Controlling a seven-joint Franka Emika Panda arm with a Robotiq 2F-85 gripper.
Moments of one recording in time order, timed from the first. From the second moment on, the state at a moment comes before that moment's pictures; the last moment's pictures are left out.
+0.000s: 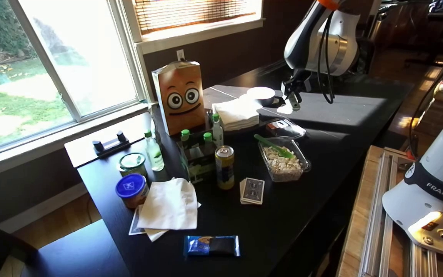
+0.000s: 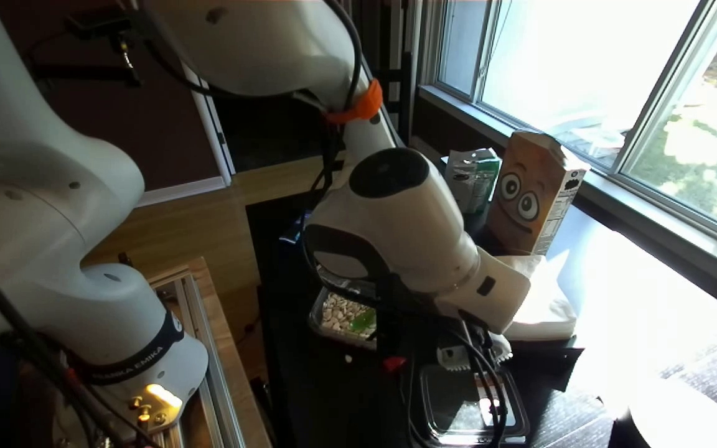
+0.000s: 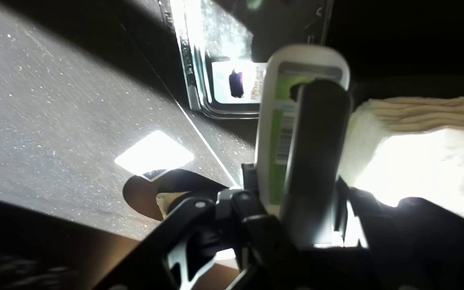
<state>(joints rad) -0.73 0.18 0.28 -2.65 0.54 3.34 -0.45</state>
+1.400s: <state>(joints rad) -0.36 0.52 -0.31 -2.37 0.45 3.16 -0.31</state>
